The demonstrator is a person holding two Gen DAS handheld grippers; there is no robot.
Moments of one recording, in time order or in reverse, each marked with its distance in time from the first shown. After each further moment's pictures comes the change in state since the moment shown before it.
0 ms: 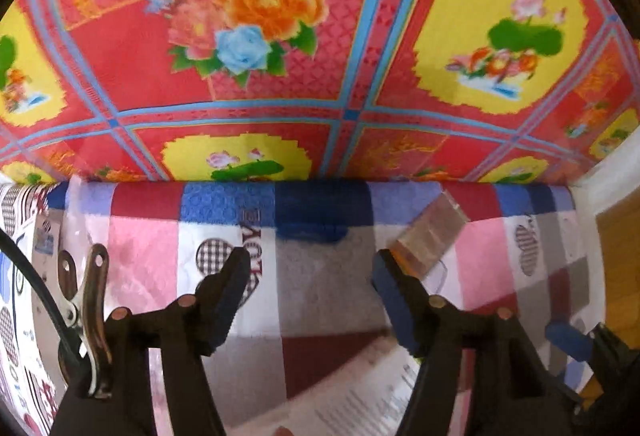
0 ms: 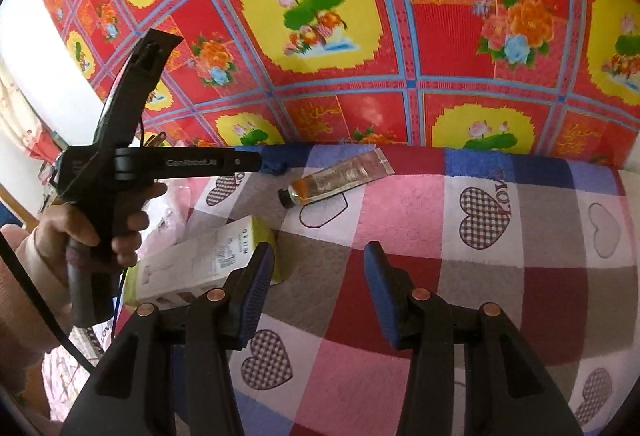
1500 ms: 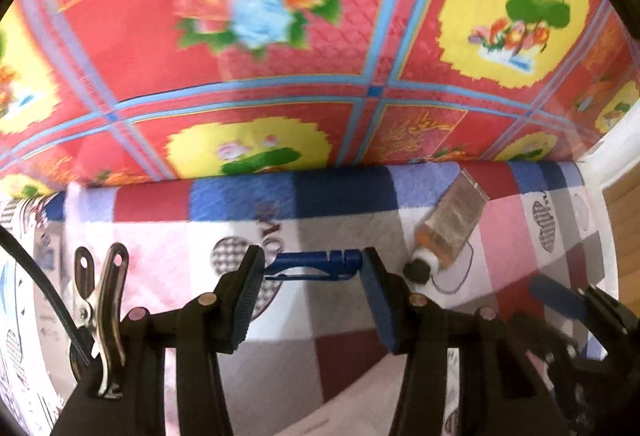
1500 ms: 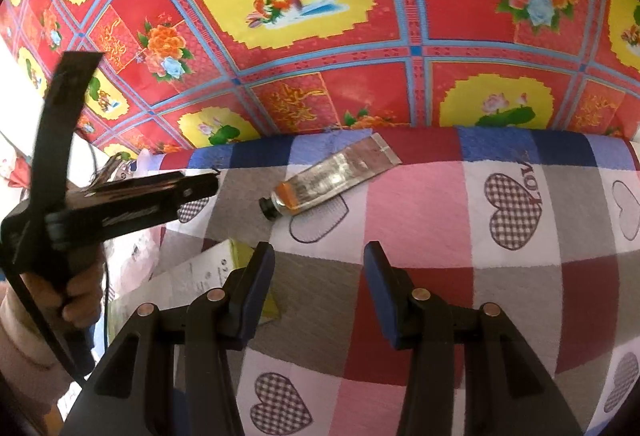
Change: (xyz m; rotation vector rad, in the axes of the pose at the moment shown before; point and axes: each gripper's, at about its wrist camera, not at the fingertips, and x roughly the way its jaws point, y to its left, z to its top) left arm 0.004 0.014 -0.005 0.051 0.008 -0.008; right arm 0.048 0.013 0.014 0.112 0.062 -0.079
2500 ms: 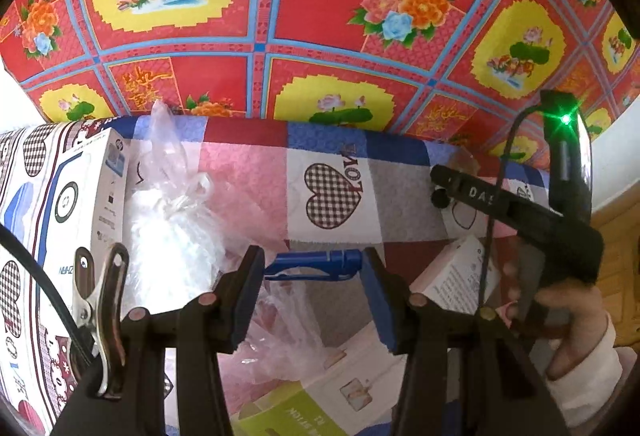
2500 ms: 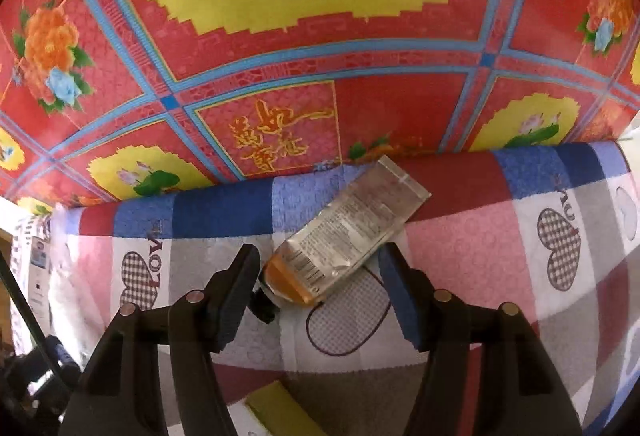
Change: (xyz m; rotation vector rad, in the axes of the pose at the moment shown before) left arm -0.050 0.078 -0.062 -0.120 -0.030 -0.082; right arm 0.087 0.041 0.049 0.126 0.018 -0.304
